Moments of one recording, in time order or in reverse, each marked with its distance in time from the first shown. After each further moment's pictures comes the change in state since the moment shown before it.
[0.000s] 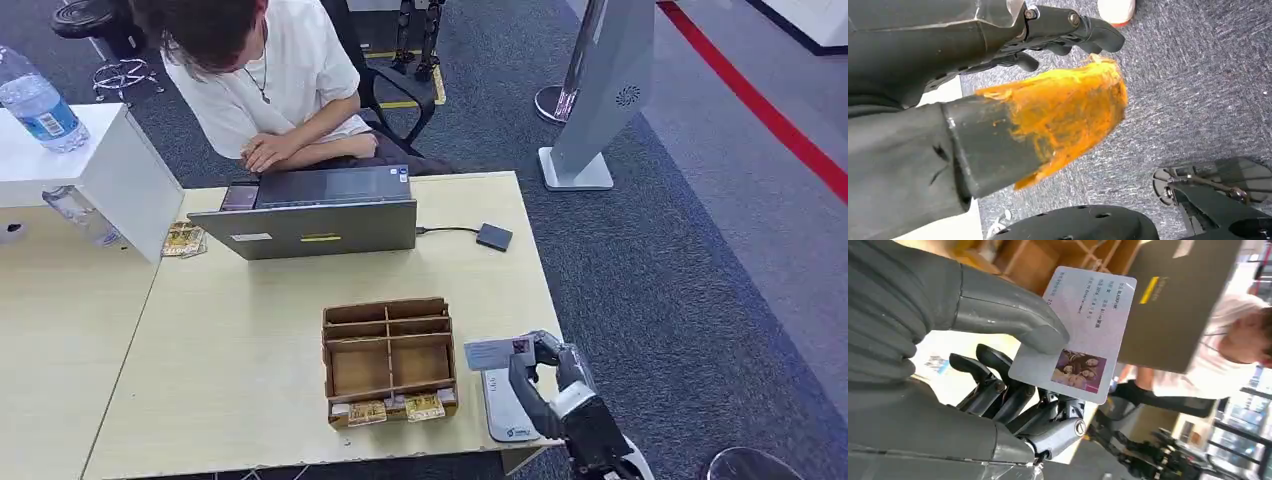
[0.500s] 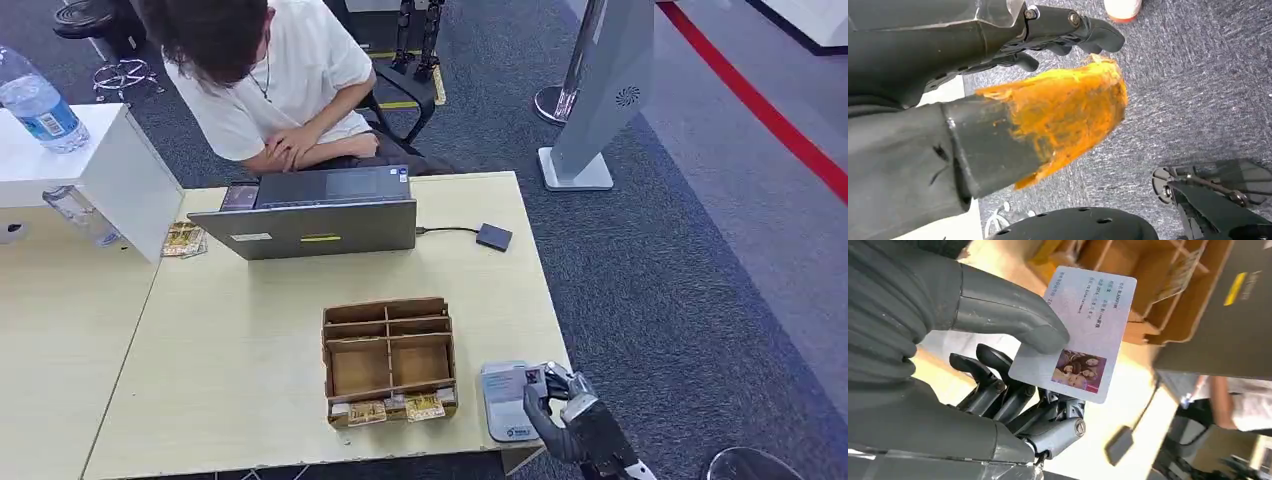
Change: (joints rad) left arm 0.000 0.000 0.034 0.000 0.010 0.003 0.000; right arm 0.046 0.005 -0.112 0.115 -0.005 0.104 0.019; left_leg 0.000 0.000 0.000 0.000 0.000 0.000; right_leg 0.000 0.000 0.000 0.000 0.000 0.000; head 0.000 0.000
